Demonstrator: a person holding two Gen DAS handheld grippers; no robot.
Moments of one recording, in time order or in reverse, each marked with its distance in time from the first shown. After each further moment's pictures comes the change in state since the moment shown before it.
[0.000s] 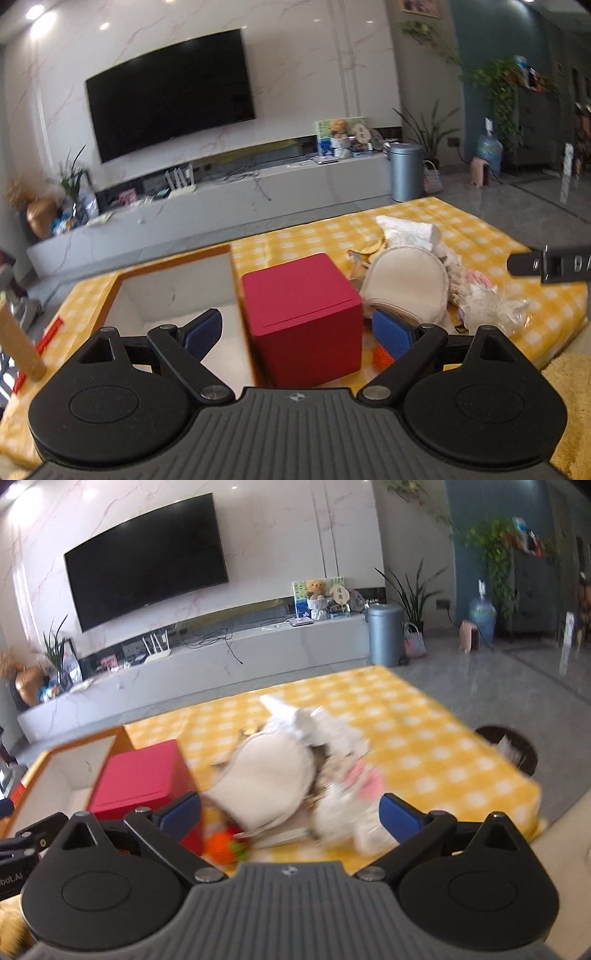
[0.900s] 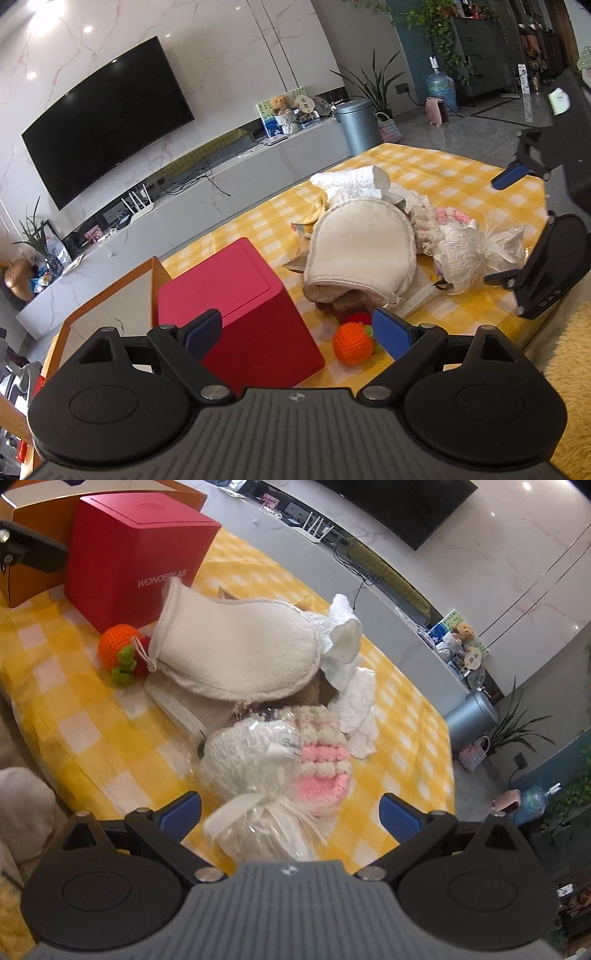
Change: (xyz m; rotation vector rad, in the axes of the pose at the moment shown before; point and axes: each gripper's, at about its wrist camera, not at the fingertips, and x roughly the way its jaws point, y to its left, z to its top) left arm 0.054 -0.070 -0.018 0.245 0.054 -0.039; right arm 0.132 -0.045 -0.035 -0.936 0.160 0.082
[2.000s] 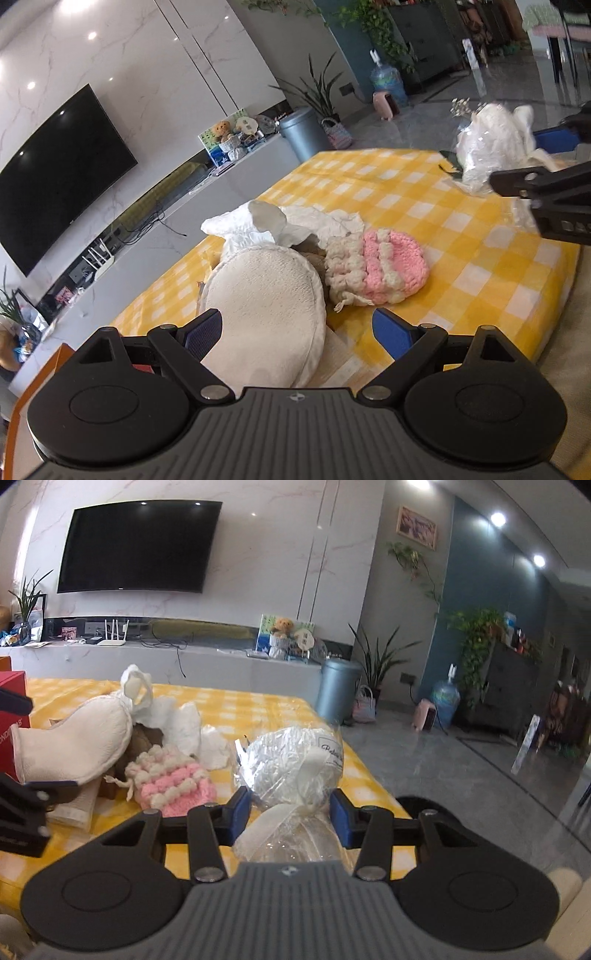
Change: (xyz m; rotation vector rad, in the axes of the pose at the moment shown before) left arm 0.082 -0.107 0.038 0.199 -0.053 -0.036; right arm -0.039 -0.030 -0.077 0.701 -0.210 -0.361
